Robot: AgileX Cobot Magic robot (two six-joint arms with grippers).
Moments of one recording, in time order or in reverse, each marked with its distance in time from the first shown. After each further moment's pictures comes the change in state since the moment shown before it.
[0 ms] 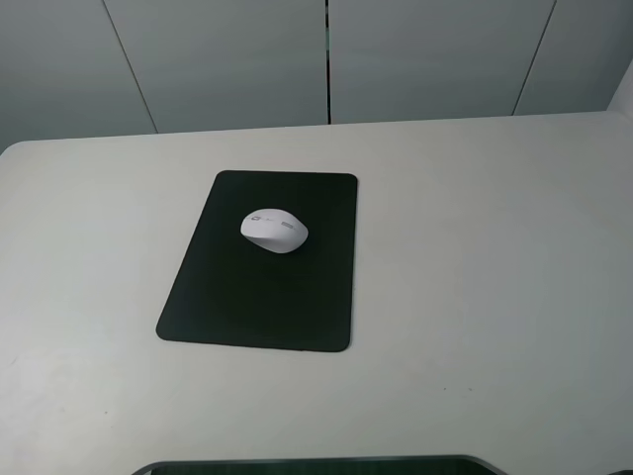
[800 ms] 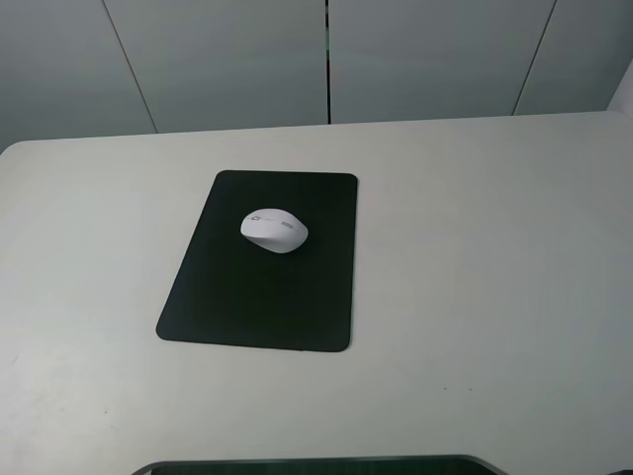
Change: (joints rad) left arm 0.000 0.000 0.000 0.000 0.000 0.000; right arm 0.000 -0.004 0.125 0.047 -0.120 -0.030
